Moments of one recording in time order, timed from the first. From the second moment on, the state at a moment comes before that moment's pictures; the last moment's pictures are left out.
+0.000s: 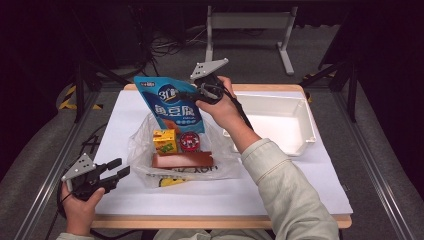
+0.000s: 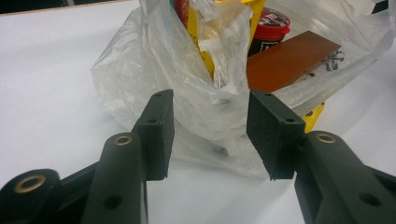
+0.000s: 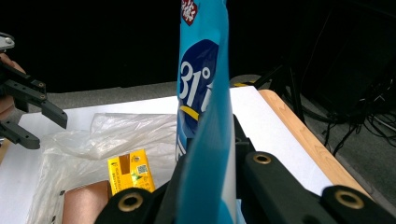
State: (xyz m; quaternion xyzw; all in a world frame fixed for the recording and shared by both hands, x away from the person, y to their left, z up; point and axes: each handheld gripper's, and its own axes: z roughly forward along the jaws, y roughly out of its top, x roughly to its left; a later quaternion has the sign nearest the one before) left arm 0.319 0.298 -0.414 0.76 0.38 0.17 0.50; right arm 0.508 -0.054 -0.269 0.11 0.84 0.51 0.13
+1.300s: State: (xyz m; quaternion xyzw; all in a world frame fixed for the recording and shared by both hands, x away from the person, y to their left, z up) left arm 0.323 0.291 -0.418 0.77 0.38 0.17 0.49; right arm 0.476 -0.061 -0.205 0.07 0.82 0.55 0.15
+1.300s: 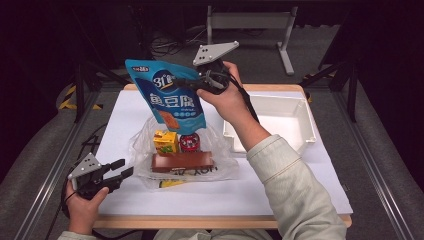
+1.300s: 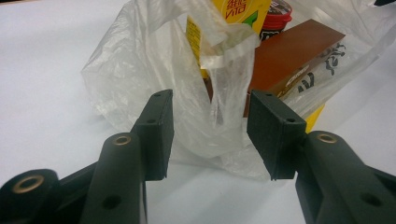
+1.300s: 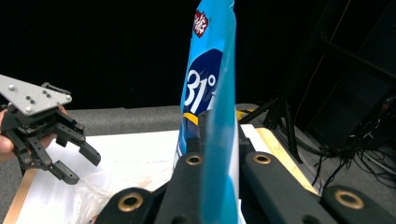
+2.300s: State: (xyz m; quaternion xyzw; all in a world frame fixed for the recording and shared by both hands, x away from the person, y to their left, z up) left arm 0.324 0.291 -0.419 0.77 0.38 0.16 0.48; right arm 0.468 -0.099 -0.170 0.08 0.79 0.58 0.17
